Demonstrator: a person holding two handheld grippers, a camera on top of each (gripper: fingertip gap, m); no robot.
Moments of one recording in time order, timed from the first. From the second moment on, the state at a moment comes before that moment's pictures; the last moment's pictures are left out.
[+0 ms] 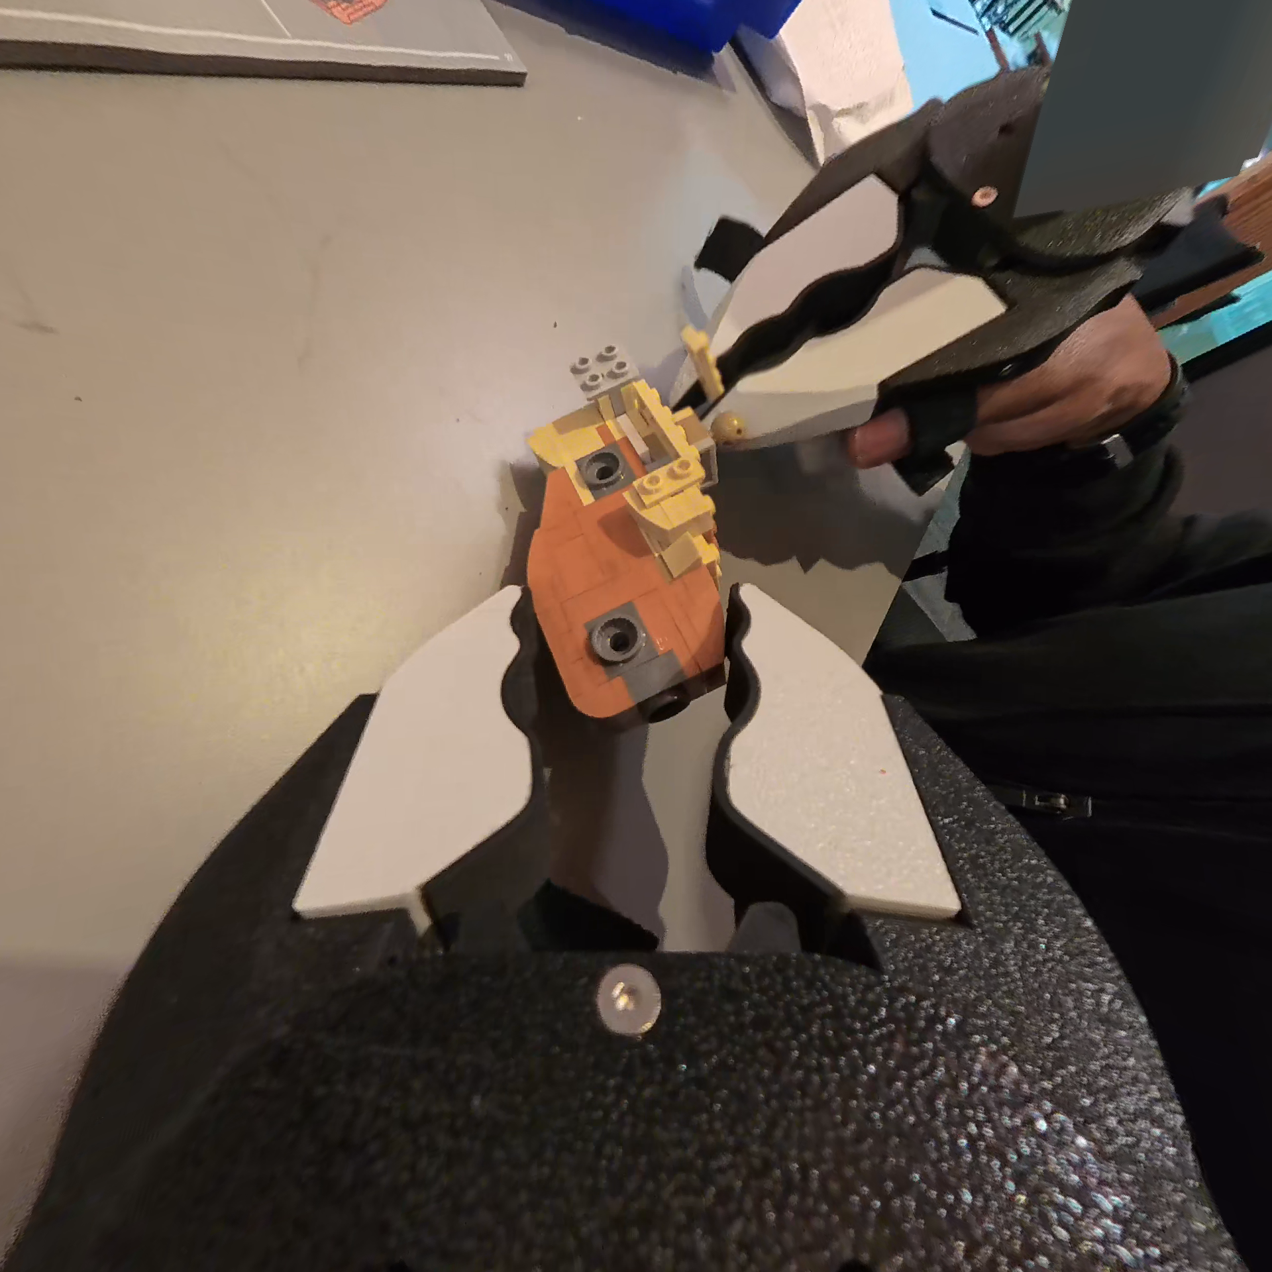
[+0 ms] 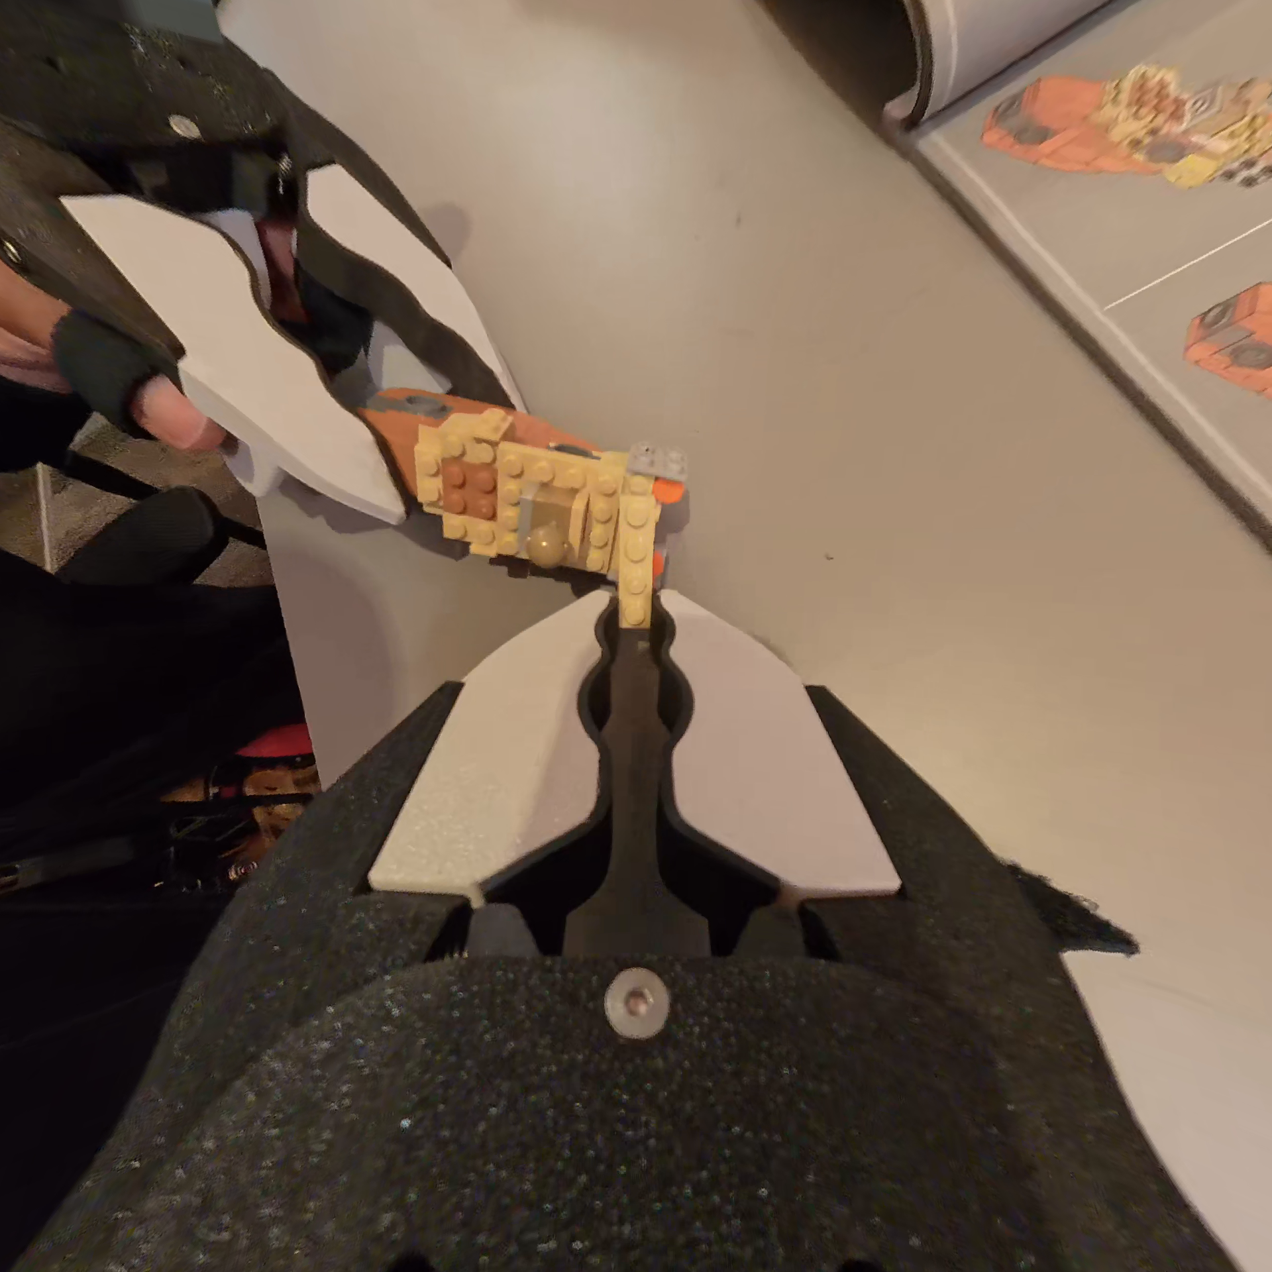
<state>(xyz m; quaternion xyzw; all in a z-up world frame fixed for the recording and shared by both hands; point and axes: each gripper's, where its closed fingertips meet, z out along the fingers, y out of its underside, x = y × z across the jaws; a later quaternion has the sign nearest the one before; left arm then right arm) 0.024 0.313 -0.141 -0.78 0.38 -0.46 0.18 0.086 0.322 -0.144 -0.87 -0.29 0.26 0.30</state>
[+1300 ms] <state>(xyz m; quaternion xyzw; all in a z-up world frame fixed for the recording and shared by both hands) 0.017 0.315 -0.135 -0.77 0.33 -0.52 0.15 0.071 0.314 -0.151 -0.85 -0.33 0.29 0.29</state>
